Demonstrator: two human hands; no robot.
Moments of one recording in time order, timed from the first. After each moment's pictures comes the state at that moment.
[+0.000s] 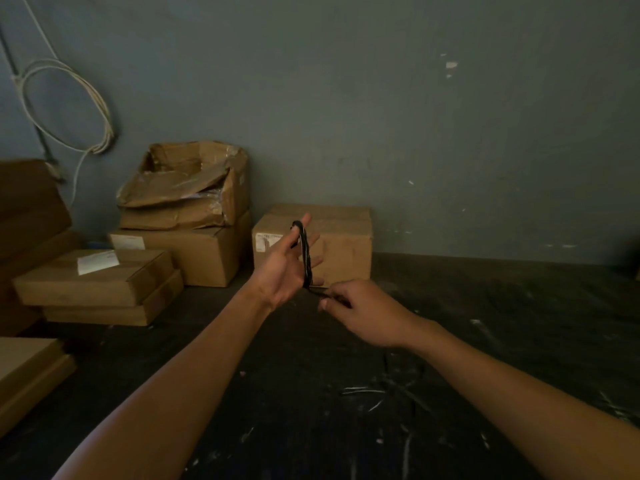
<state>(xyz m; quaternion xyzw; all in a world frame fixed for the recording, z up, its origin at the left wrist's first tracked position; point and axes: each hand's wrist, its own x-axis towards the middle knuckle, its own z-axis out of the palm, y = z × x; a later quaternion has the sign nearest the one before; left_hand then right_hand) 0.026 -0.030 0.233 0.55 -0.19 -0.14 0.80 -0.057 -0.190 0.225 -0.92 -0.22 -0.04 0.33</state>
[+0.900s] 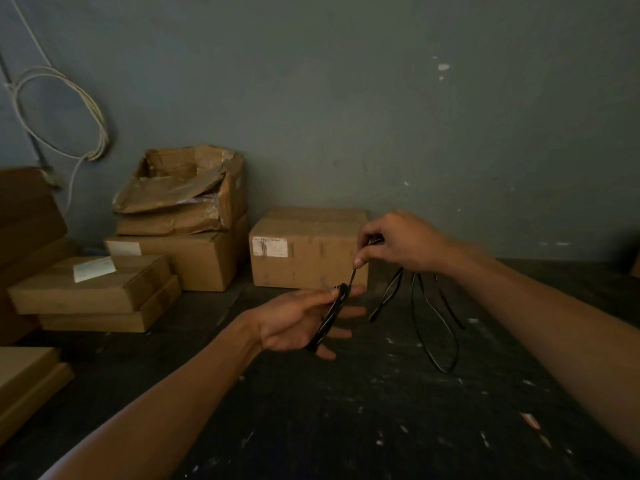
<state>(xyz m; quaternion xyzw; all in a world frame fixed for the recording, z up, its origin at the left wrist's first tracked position) -0.010 -0.027 0.210 0.61 -0.25 -0.42 0.62 -0.035 -0.241 0.311 -0.95 -0.23 -0.13 0.15</state>
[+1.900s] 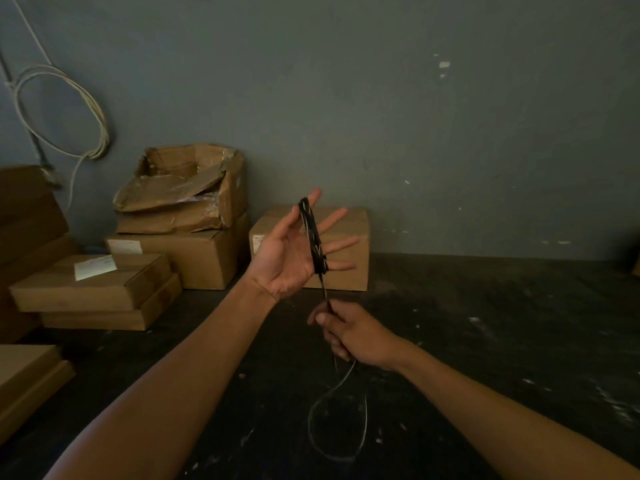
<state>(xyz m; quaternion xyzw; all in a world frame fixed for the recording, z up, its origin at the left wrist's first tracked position) 0.004 -0.044 0.266 0.38 -0.29 -0.26 0.84 -0.050 -0.188 0.179 -0.82 -0.17 0.07 0.54</state>
